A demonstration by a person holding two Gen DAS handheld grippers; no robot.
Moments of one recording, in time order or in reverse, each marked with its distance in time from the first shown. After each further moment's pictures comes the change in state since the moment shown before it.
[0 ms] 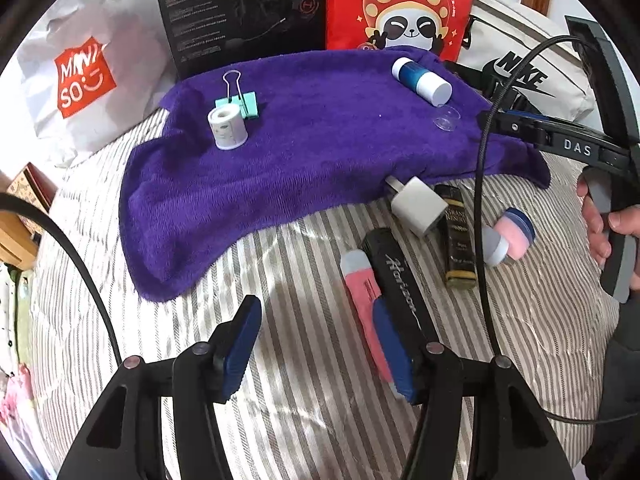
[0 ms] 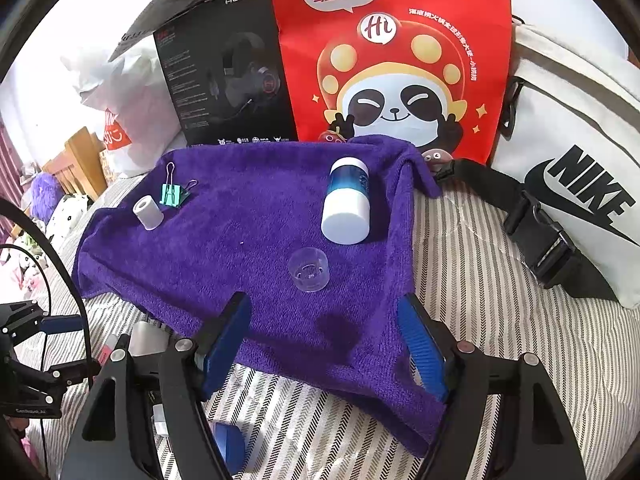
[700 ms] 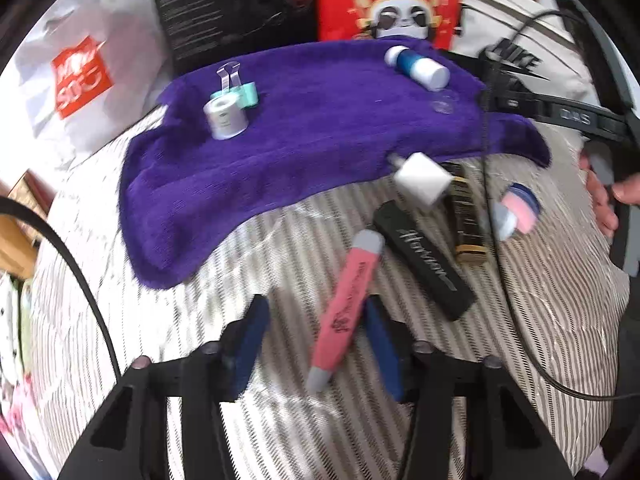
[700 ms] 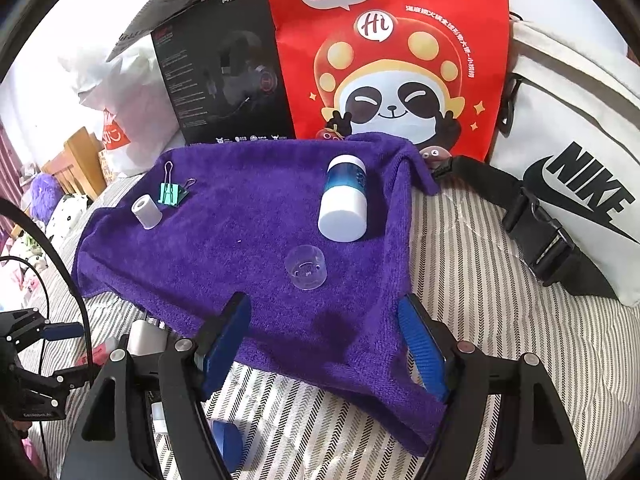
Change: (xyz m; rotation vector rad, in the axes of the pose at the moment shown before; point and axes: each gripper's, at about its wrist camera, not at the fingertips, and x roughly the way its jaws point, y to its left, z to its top) left arm 0.005 0.000 -0.010 0.064 -0.007 -0.005; right arm 0.000 -0.002 -0.001 0.000 0.008 0.000
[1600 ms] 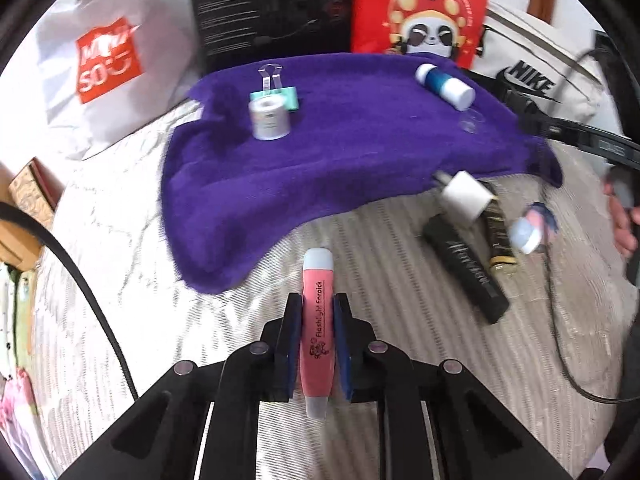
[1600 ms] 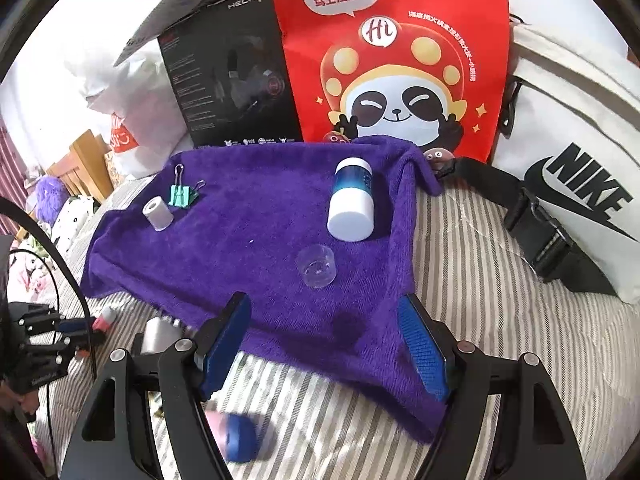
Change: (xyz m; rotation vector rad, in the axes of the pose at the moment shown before) left arm 0.000 0.042 -0.004 -0.065 -0.020 0.017; right arm -0.015 0.004 0.001 0.000 0.010 0.016
